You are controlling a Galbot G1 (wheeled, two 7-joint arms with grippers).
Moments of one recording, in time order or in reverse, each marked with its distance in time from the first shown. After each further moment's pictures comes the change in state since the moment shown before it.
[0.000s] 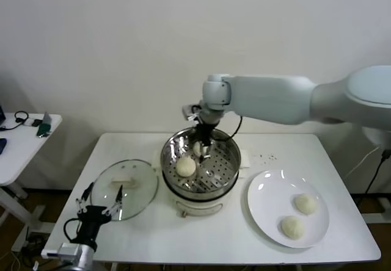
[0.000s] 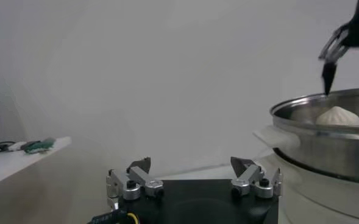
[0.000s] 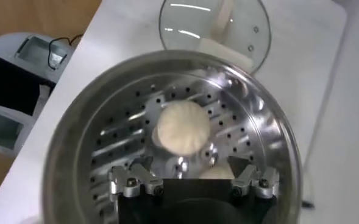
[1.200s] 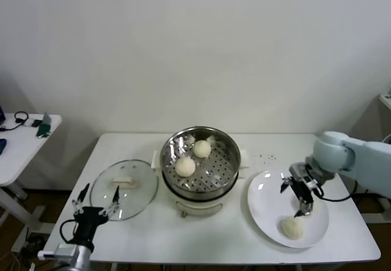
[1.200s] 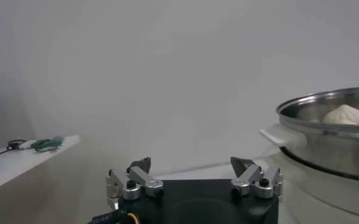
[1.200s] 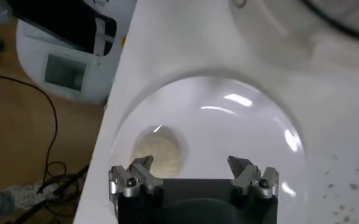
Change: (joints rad) left arm 0.003 -0.015 -0.025 -0.009 0.007 0.020 -0.002; right arm -0.436 -0.769 0.228 0.382 -0.588 0.047 -0.047
